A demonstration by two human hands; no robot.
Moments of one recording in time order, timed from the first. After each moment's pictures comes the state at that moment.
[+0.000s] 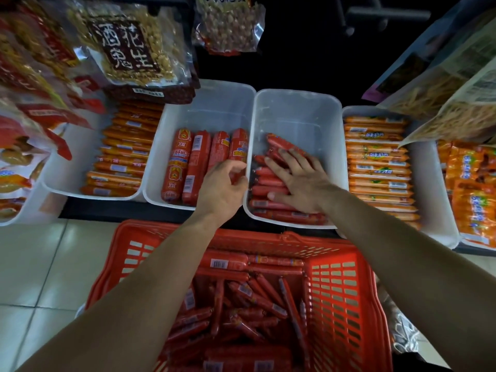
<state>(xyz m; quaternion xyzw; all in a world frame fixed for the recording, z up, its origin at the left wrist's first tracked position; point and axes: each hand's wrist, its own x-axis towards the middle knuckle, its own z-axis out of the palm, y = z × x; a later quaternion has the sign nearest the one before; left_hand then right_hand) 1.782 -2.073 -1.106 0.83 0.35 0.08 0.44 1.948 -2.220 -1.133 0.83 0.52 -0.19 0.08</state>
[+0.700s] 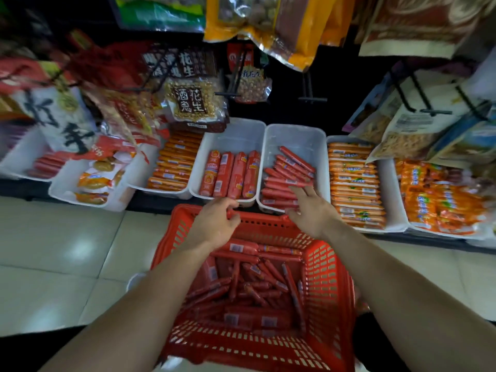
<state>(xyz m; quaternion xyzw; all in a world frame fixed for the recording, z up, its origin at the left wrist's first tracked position) 1.654 -2.115 -1.004 0.88 0.33 -0.01 0.34 1.841 -2.293 -1.014 0.88 0.40 -0.23 -0.10</state>
